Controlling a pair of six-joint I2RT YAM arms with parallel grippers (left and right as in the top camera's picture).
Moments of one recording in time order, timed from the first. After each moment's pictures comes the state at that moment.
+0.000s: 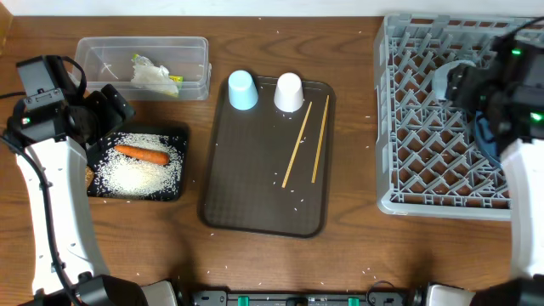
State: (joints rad) left arm 0.35 1.47 1.41 -0.99 0.04 -0.38; right arm -0.18 1.48 1.32 -0.62 0.02 0.13
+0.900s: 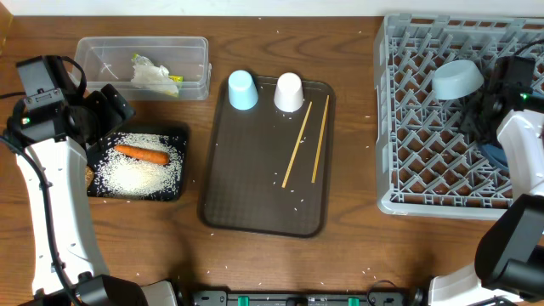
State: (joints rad) left arm 0.35 1.47 1.41 -0.99 0.04 -0.38; right arm -0.28 1.74 1.32 -0.79 0.29 0.20
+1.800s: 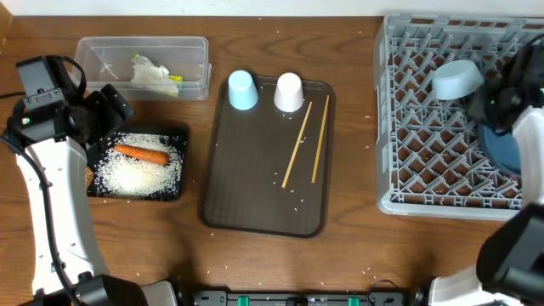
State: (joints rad) left arm 0.35 1.47 1.41 -0.99 0.04 -0.38; right arm -0.32 1.71 1.42 -0.77 -0.02 0.18
